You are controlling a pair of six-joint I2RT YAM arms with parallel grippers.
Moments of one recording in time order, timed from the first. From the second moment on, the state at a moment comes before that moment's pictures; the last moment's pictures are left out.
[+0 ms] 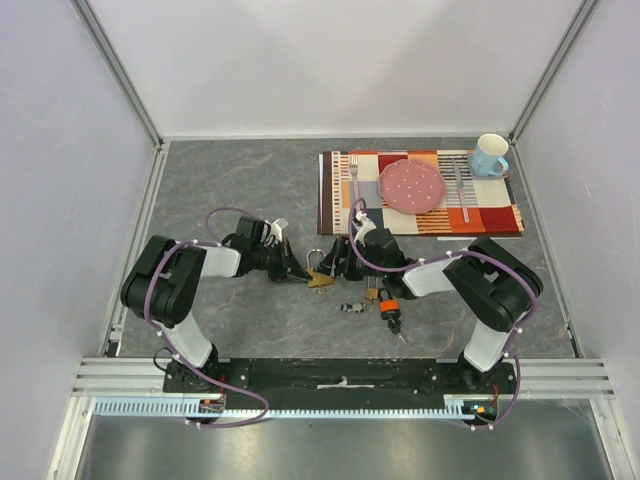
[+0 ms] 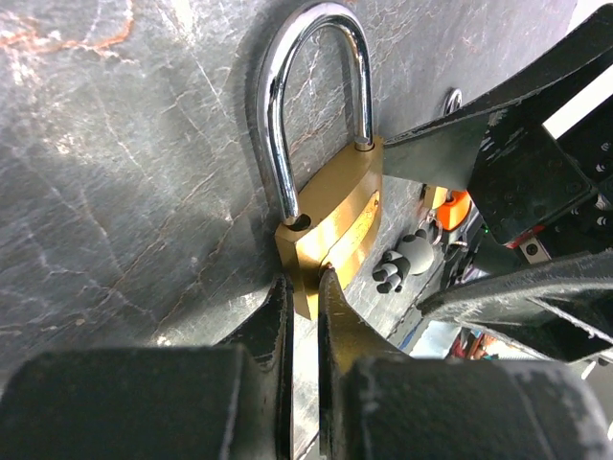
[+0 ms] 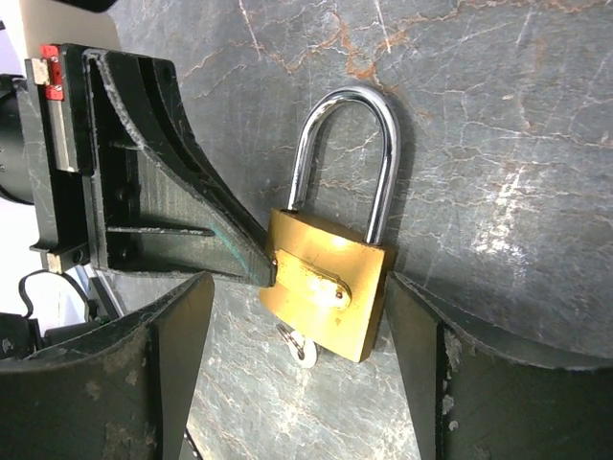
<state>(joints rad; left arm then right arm) -0.33 1.72 0.65 0.14 0.74 -0.63 0.71 1.76 0.64 0.61 -0.26 0.81</state>
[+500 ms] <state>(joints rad) -0.33 1.71 0.65 0.09 0.73 -0.63 0.62 2.00 0.53 1.20 -0.47 1.03</state>
